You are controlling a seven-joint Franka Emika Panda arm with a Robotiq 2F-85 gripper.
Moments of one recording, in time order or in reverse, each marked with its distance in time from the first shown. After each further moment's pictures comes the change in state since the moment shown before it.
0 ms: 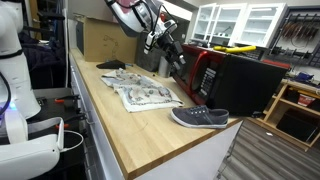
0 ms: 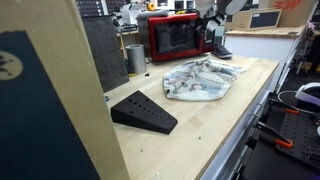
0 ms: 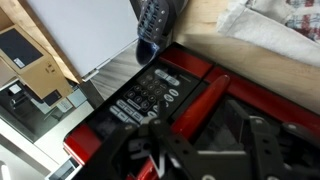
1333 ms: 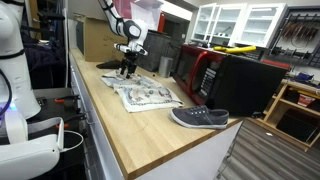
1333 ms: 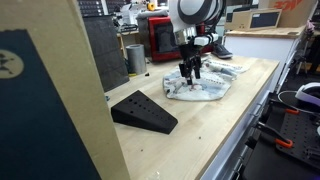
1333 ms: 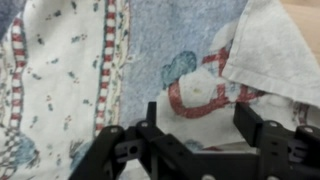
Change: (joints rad) arm 0.117 0.118 0.252 -0.064 1.199 -0.194 -0.826
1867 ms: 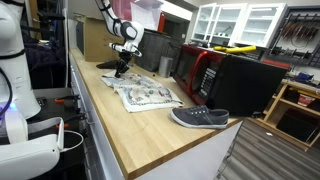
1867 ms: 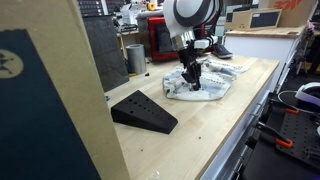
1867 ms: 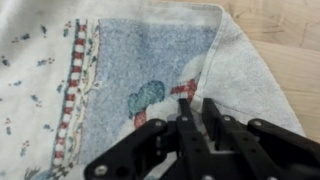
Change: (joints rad) arm 0.049 0.022 0.017 0.006 0.015 -0.077 -0.002
